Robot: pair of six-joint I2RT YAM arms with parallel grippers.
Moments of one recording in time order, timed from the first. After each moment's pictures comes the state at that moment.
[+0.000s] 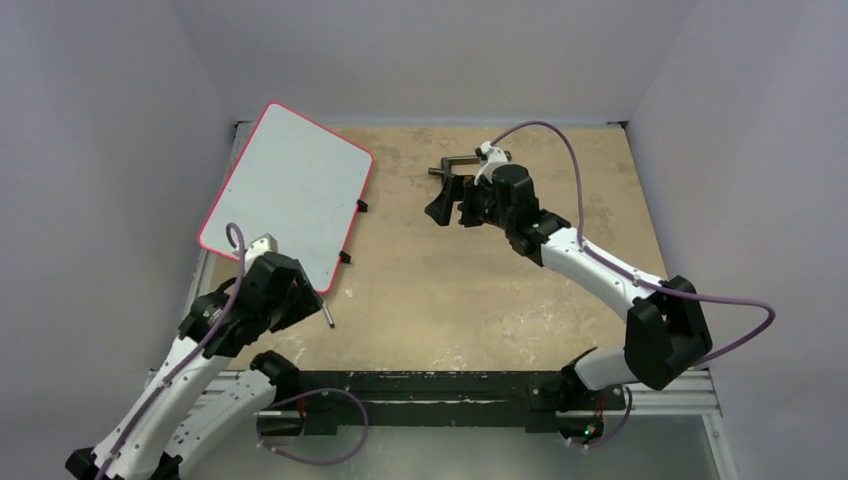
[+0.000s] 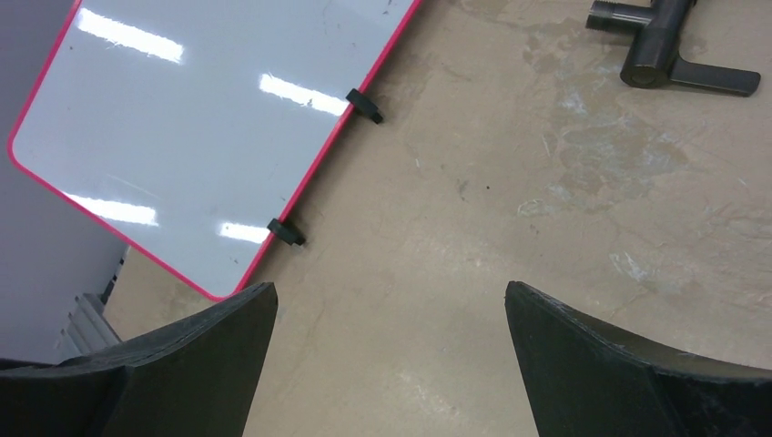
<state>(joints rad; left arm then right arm) -0.52 0.62 0.87 -1.22 -0.26 -0.91 0.55 1.43 1.00 0.03 -0.18 0.51</state>
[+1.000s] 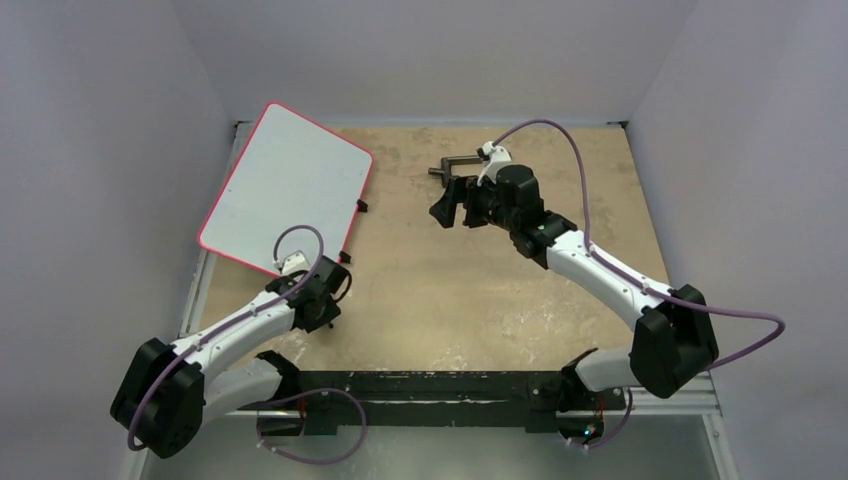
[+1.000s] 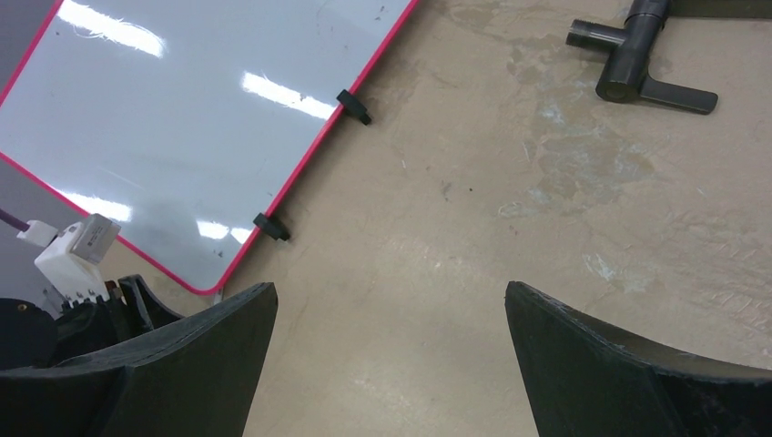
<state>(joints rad) -0.57 1.06 0.50 -0.74 -0.42 -1.12 0.55 1.37 1.00 -0.02 -0.15 0.44</state>
